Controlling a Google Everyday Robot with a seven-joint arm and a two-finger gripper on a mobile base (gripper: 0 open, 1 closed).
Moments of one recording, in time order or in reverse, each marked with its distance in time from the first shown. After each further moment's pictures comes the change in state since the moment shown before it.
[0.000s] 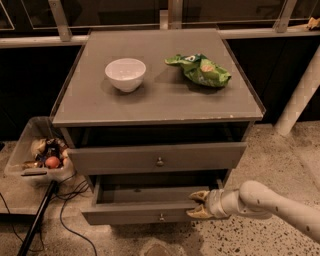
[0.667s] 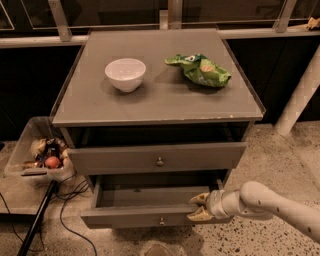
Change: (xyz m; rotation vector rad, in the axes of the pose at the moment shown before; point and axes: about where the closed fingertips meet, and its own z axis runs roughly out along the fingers) arm -0.001 0.001 -0.002 0.001 0.000 0.000
